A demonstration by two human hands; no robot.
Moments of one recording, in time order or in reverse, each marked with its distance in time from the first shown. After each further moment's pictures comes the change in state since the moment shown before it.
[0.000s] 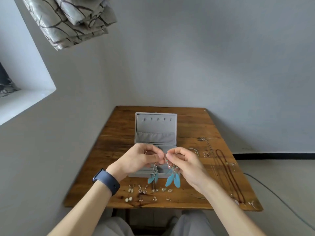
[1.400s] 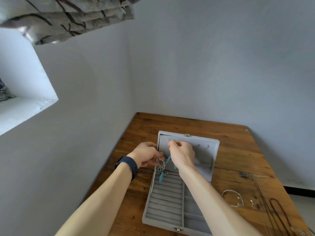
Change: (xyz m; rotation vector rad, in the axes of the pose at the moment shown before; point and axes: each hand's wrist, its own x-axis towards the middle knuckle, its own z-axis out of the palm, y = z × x) left_hand 0.151 -0.072 -0.120 -0.039 0.324 -0.611; right_hand 0.241 0.028 0.076 -0.325 0.416 0.282
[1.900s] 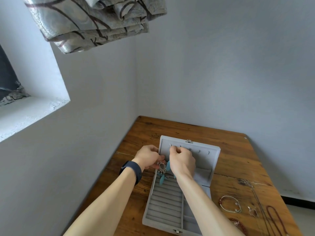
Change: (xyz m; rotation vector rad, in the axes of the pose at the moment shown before) left_hand -0.007 -0.002 0.003 -0.051 0.109 0.091; right_hand -0.016 -0.003 0.005 -0.174 0.132 -0.023
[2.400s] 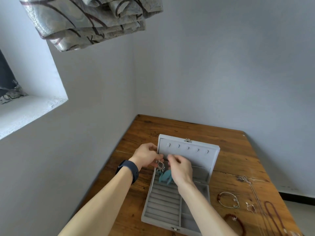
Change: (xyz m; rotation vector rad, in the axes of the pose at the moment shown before) left_hand -0.002 -0.005 -0.003 -0.039 -0.038 0.071; right_hand -0.014 0.032 0.000 0.307 -0.195 0.033
